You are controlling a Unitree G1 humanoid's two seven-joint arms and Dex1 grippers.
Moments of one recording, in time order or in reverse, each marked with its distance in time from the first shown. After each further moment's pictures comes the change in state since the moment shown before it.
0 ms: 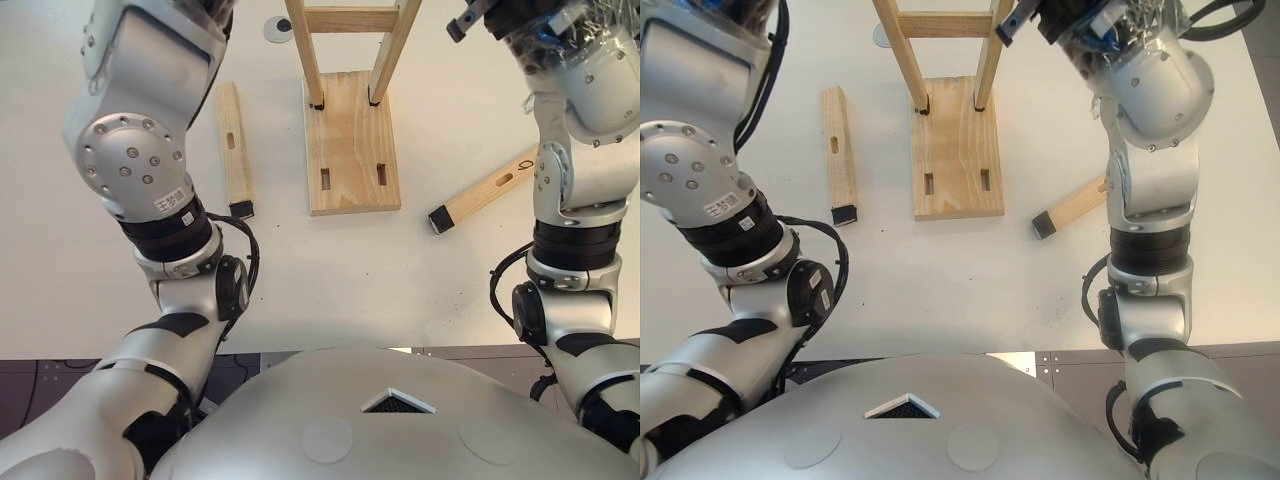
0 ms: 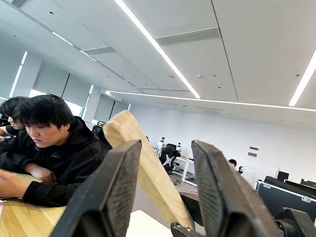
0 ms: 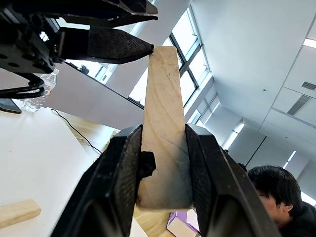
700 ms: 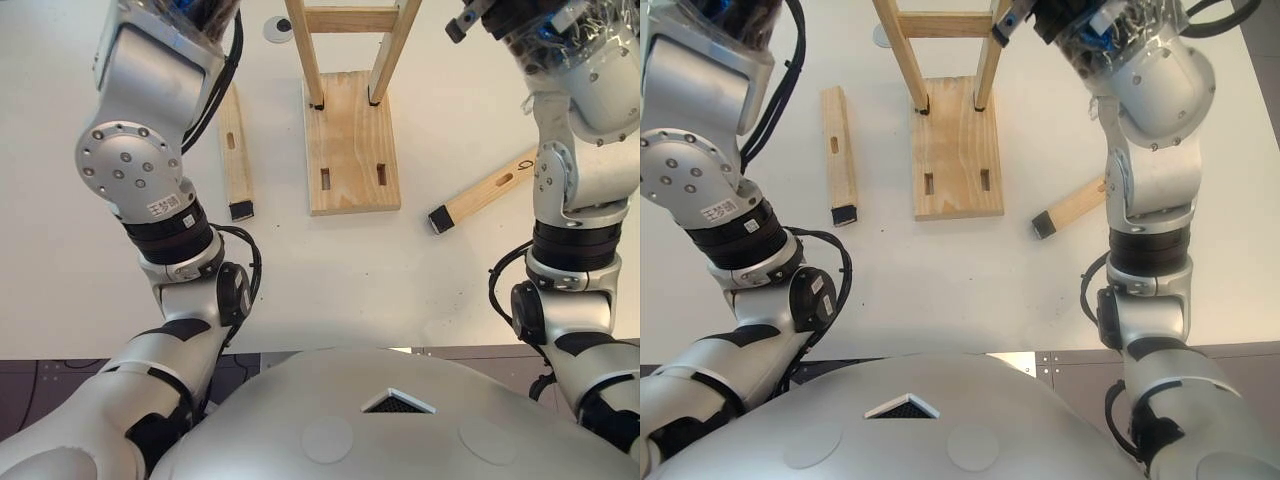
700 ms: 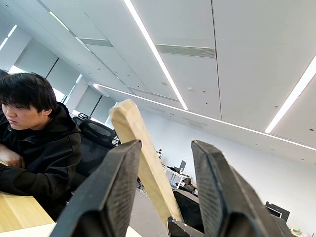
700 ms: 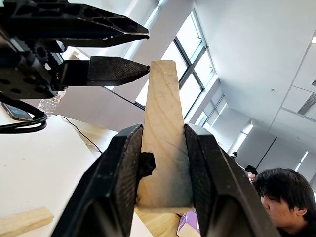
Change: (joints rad) left arm 0.043 -0.004 0.042 0.052 -0.210 -0.009 0.017; right arm 0.002 0.006 0.001 -0.026 0.065 0.034 0.014
